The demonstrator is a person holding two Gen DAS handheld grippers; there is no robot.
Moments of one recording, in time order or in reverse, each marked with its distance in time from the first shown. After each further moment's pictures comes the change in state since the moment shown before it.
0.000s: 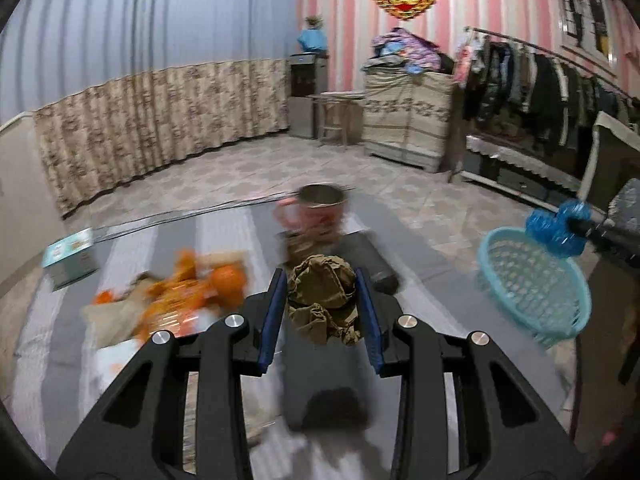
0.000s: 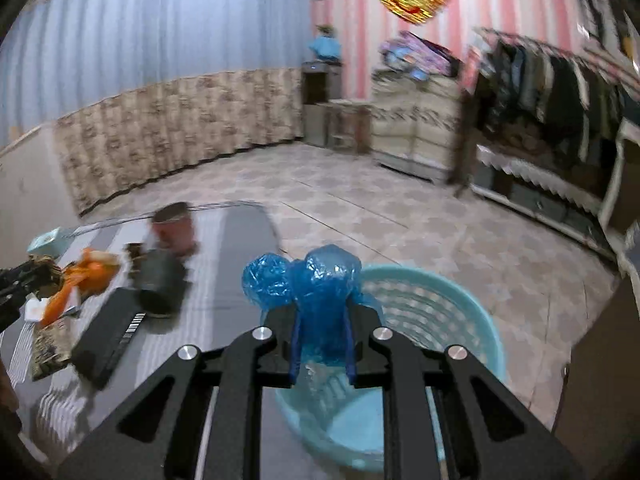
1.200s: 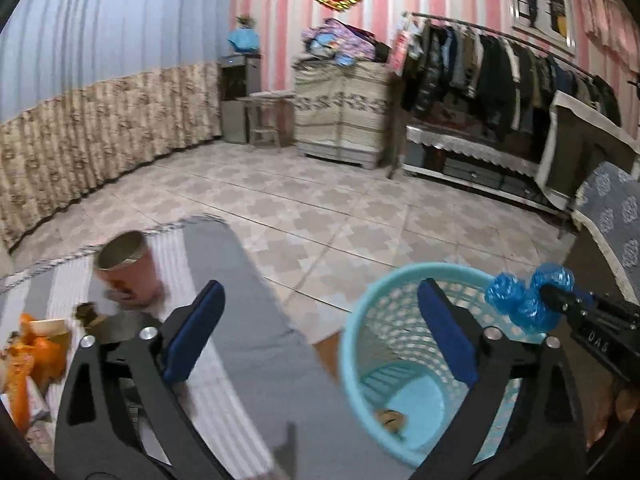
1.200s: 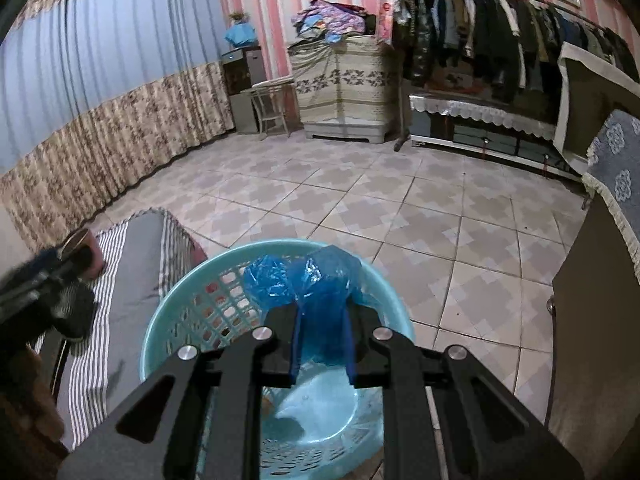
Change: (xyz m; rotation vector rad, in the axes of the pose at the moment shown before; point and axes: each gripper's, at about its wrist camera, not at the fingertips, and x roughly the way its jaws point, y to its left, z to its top) left arm 0.099 -0.165 0.036 0.085 -0.009 -0.118; right arm 0.042 -0.104 -0.015 0.195 0.069 -0.134
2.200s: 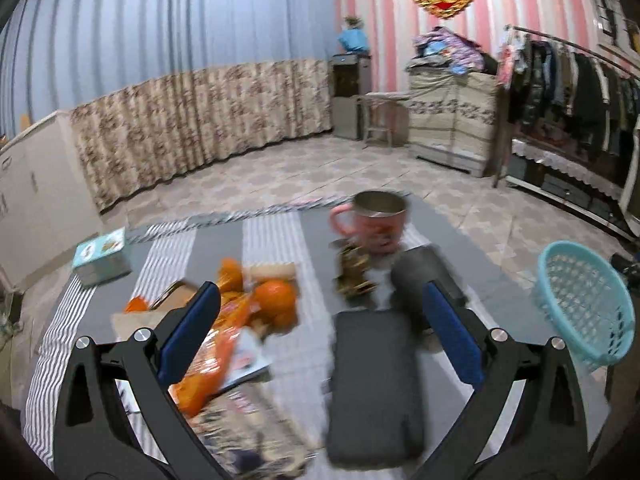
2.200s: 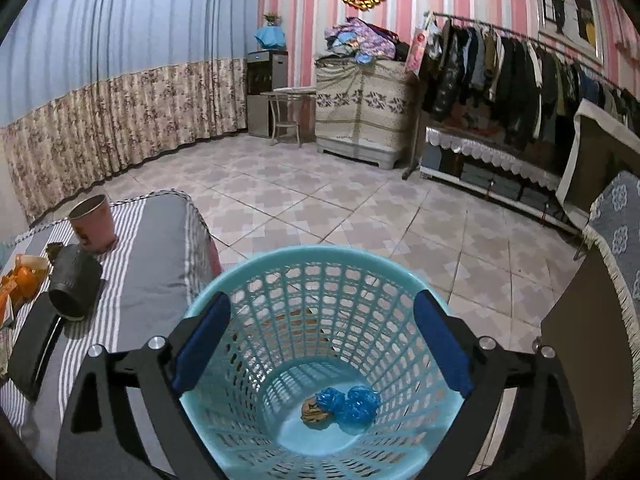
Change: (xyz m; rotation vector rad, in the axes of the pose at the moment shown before) left arm -0.101 0.198 -0.050 -0.127 0.027 0.333; right arm -0.017 0.076 -0.013 -0.154 -0.078 -0.047
